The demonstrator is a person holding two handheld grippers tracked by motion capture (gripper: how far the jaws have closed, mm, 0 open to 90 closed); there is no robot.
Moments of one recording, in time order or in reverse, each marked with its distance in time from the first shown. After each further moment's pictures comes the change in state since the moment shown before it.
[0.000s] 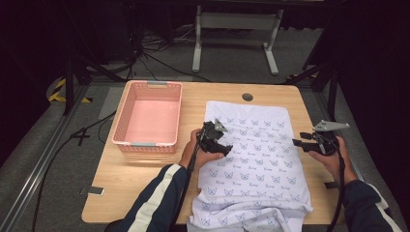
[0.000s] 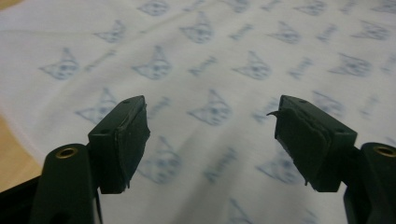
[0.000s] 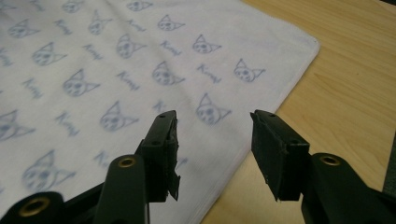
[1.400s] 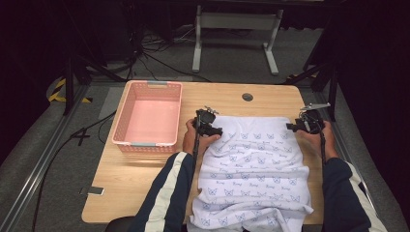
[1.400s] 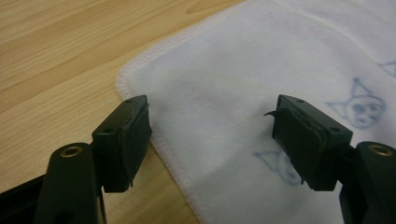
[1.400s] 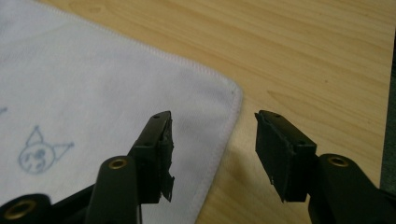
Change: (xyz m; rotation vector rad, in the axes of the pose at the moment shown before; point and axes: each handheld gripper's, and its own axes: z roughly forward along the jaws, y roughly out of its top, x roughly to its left) left arm 0.052 0.003 0.036 0.037 0.188 -0.251; right arm -0.045 0.029 0.067 0.105 -0.106 0.144
